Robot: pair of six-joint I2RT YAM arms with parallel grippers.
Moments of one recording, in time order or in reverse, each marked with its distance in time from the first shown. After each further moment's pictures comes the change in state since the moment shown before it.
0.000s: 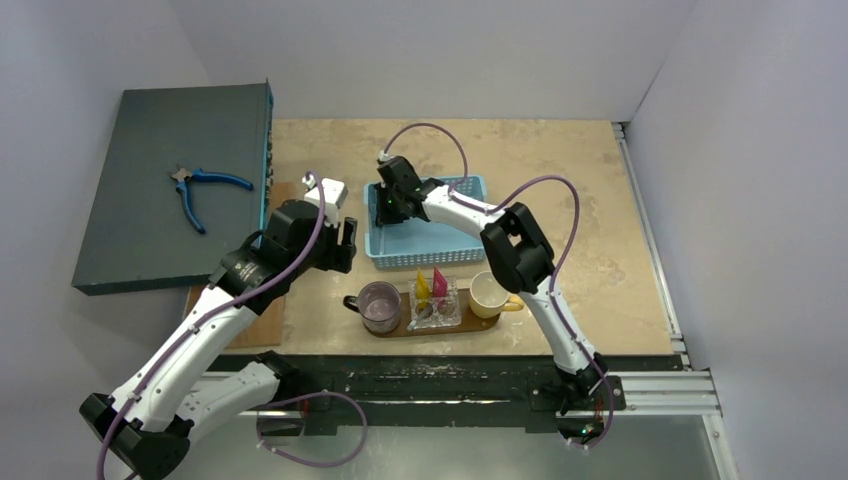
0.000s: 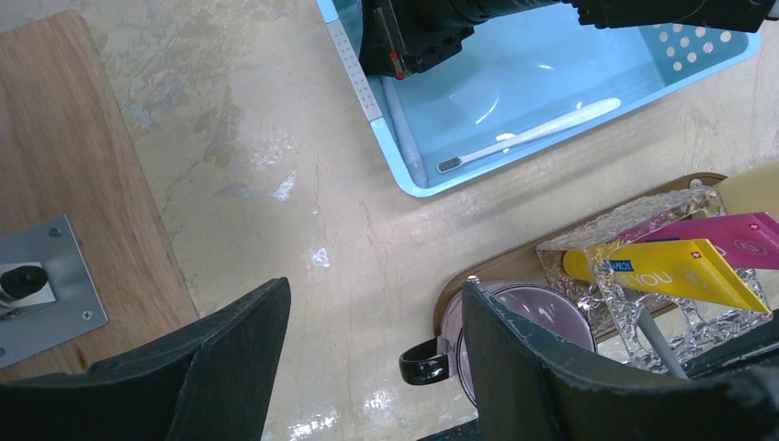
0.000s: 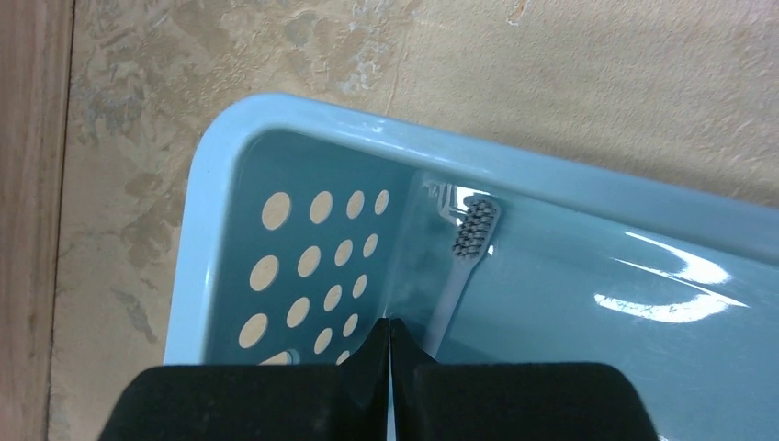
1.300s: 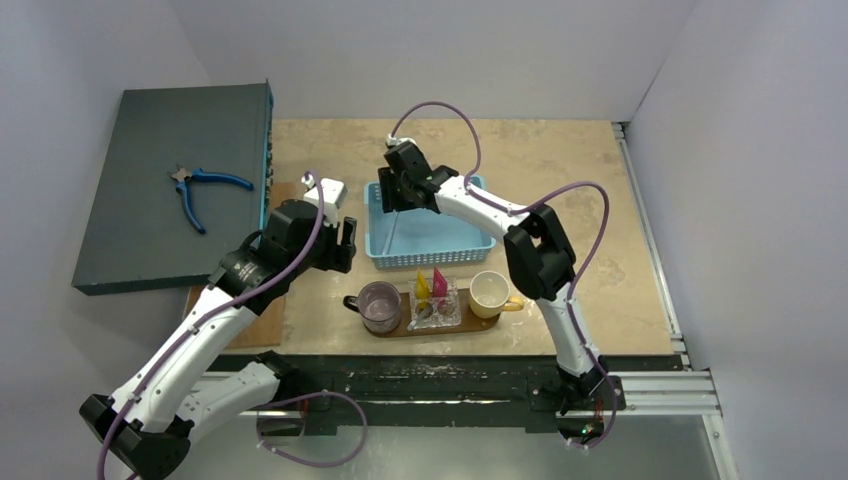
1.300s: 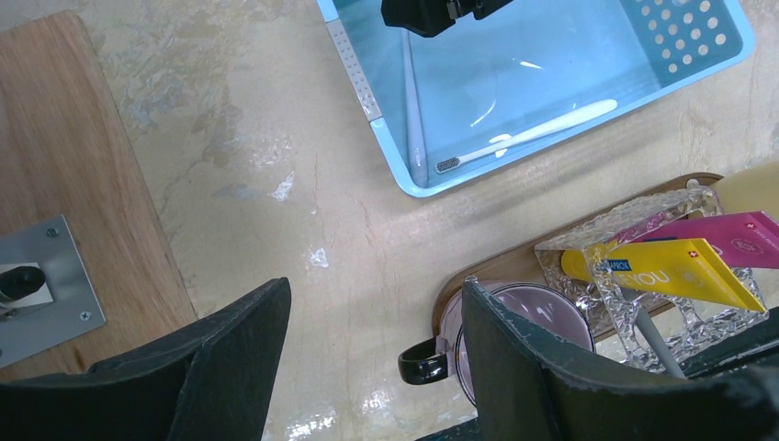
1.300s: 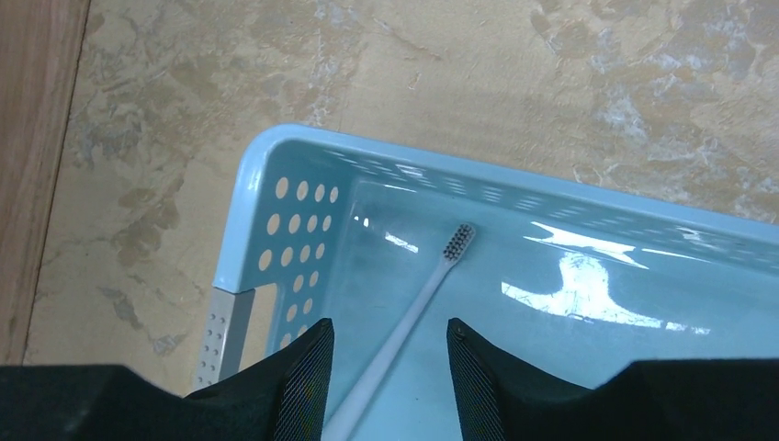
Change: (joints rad) left arm 0.008 -0.001 0.000 0.000 0.008 0.000; right arm -0.006 -0.177 -0.053 -0.094 0.192 -0.100
